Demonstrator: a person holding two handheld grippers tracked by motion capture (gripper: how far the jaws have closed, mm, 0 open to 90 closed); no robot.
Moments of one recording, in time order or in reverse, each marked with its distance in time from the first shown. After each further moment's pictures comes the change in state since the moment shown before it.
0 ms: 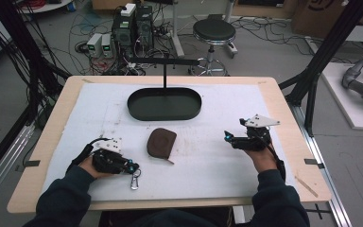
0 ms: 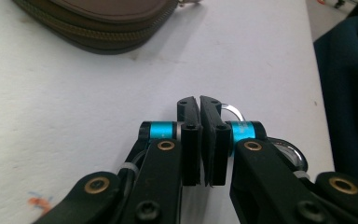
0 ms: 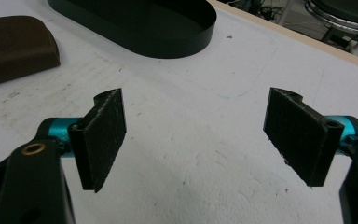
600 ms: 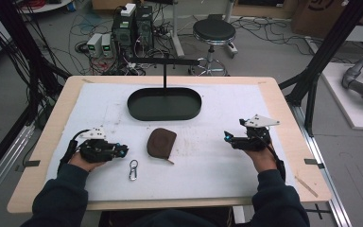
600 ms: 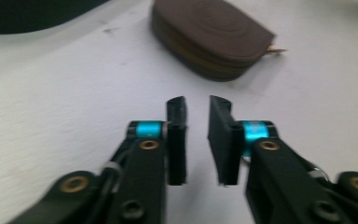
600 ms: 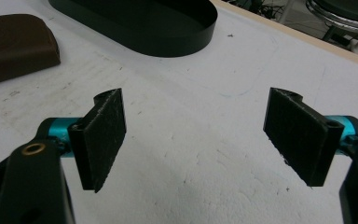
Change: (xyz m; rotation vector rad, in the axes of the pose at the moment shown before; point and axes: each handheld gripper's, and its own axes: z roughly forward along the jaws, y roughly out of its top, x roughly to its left) left arm 0.020 -0.009 -0.030 -0.163 0.207 -0.121; right arm 0.000 0.000 0.001 0.005 0.004 -0.002
